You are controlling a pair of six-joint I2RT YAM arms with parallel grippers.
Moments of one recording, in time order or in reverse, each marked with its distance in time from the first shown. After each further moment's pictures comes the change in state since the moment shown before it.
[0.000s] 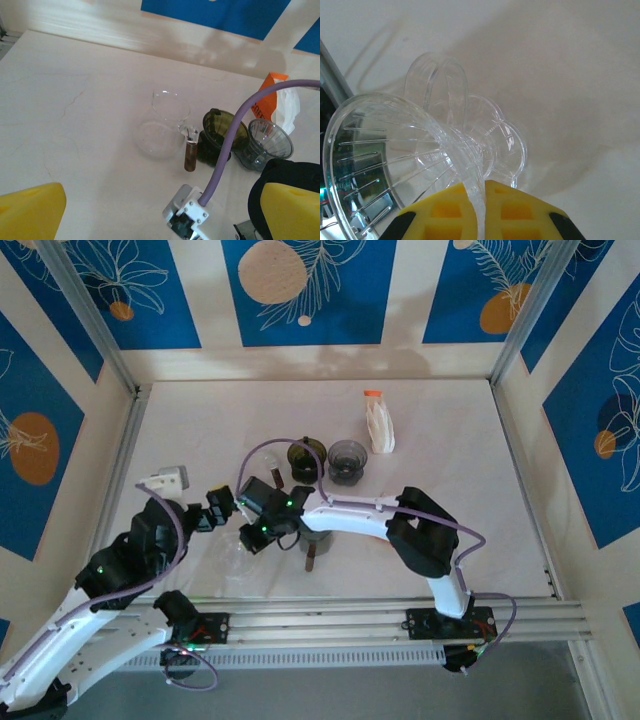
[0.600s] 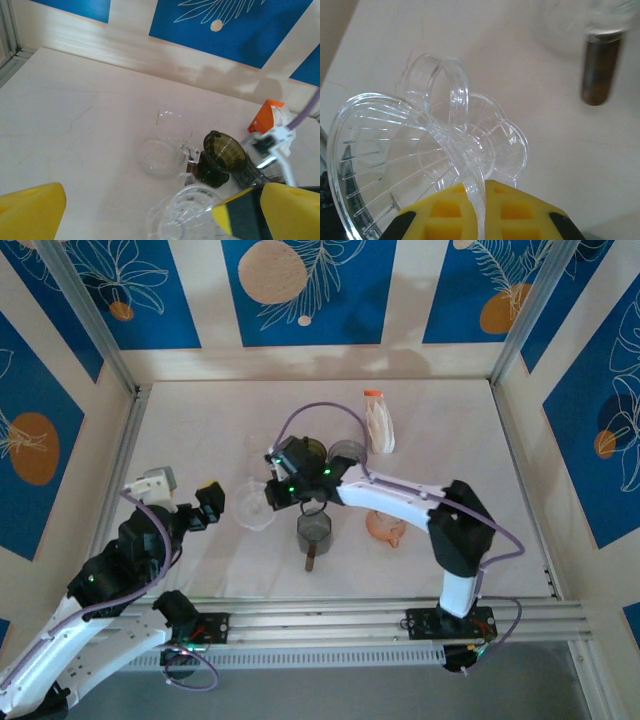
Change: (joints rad) left arm 0.000 -0.050 -0.008 0.041 -0.046 -0.006; right arm -0.194 -0.220 -0.081 0.008 0.076 0.069
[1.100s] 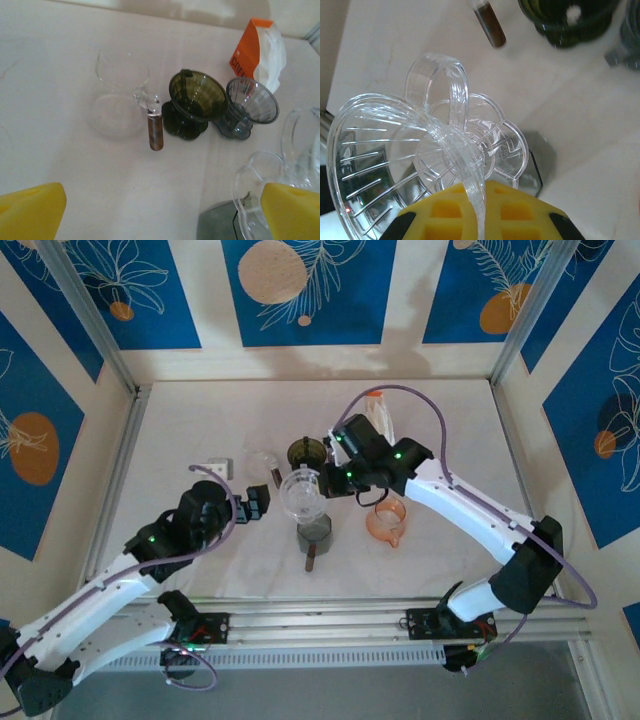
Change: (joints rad) left arm 0.000 0.312 -0.064 0.195 0.230 0.017; right arm -0.153 -0.327 -0.031 -0.427 -0.068 0.019
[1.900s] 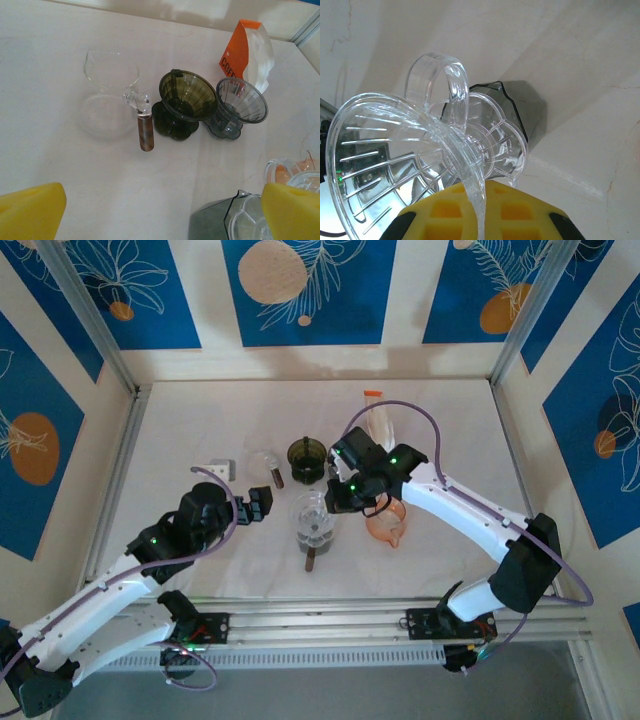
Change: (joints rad) left arm 0.001 -0.022 -0.032 0.043 0.024 0.000; right arm 0.003 0.008 -0.074 -0.056 -0.034 0.008
